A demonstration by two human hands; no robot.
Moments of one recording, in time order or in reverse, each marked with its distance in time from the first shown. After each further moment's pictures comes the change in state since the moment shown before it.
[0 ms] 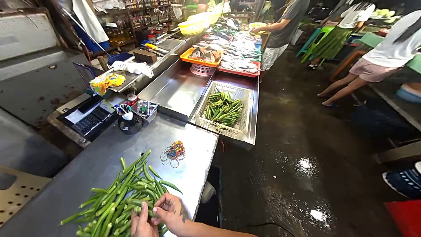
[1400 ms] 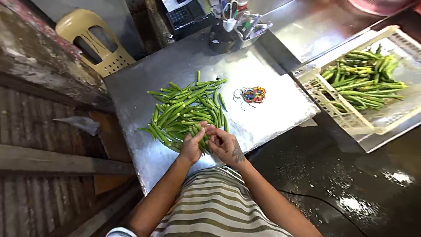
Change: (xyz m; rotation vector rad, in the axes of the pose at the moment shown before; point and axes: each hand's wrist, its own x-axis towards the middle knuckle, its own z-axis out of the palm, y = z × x) left_hand -0.020 0.008 -0.064 -0.187 -0.123 -0.167; right_hand -0.004 0.007 0.000 -0.826 -0.369 -0.280
